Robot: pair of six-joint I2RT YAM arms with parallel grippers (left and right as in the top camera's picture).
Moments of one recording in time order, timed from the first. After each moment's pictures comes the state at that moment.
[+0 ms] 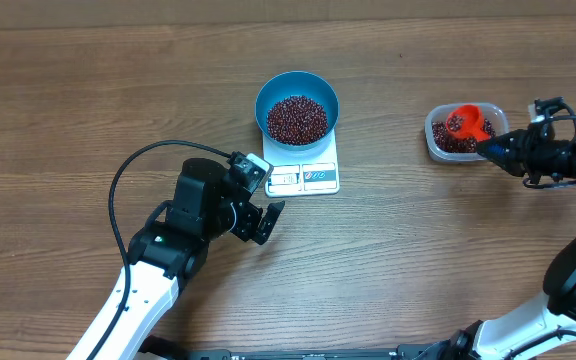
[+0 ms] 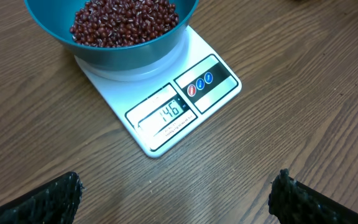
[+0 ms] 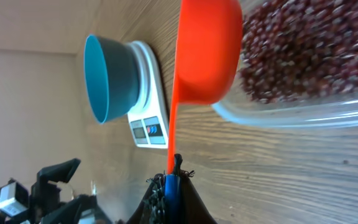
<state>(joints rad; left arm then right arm) -0.38 1.14 0.71 -0.34 0.24 0.13 -0.54 1.86 1.42 -1.19 -0.97 -0.25</state>
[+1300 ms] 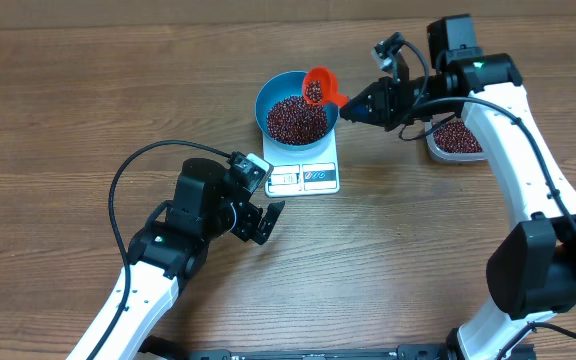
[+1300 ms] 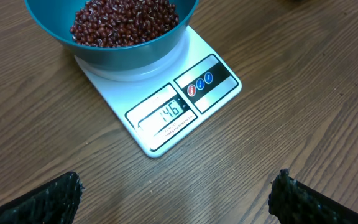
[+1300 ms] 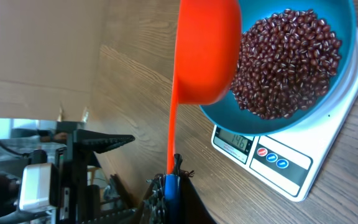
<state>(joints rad) -0.38 1.14 0.71 -0.34 0.24 0.13 0.14 1.86 1.68 -0.99 -0.91 0.05</state>
